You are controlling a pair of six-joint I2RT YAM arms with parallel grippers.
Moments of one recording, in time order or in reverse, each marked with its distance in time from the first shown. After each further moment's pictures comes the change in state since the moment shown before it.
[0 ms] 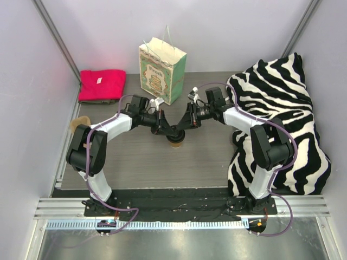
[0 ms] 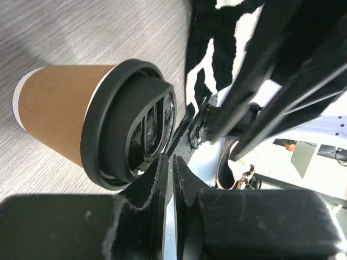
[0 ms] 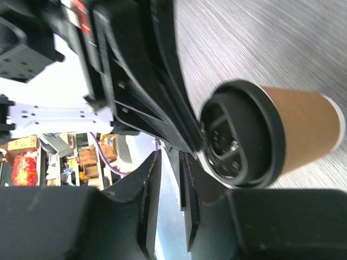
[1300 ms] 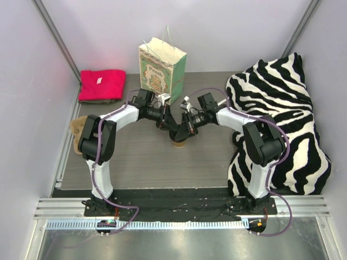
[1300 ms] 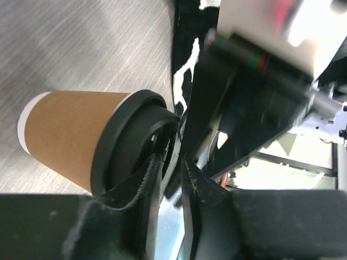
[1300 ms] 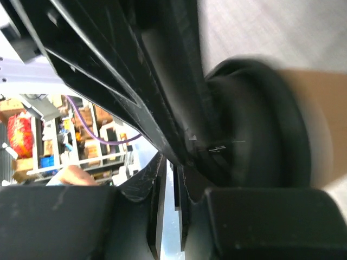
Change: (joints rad) left arm -0.005 0.191 0.209 -0.090 0.111 0.051; right arm 0.045 0.088 0.031 -0.212 -0.060 -0.241
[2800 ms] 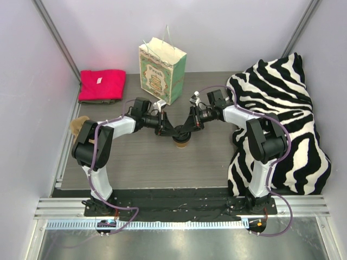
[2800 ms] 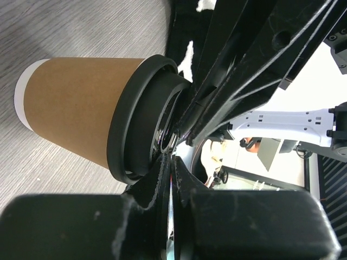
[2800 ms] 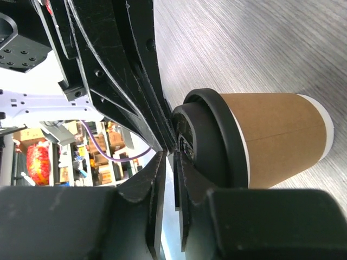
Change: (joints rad) left arm -0.010 -0.103 -0.256 0.334 -0.024 -0.250; right arm -0.100 0.014 -0.003 0.057 -0.002 0.077
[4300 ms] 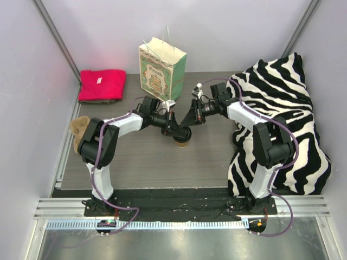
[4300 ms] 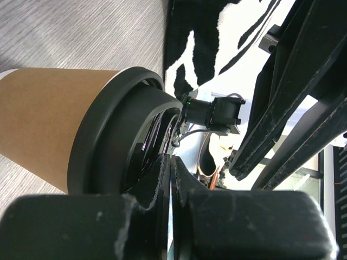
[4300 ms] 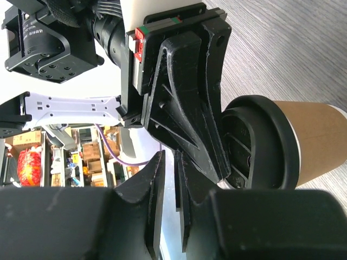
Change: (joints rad) left arm -0.077 0.054 0.120 -0.113 -0.009 0.066; right arm -0.004 -0.087 0.053 -0.034 0.005 0.046
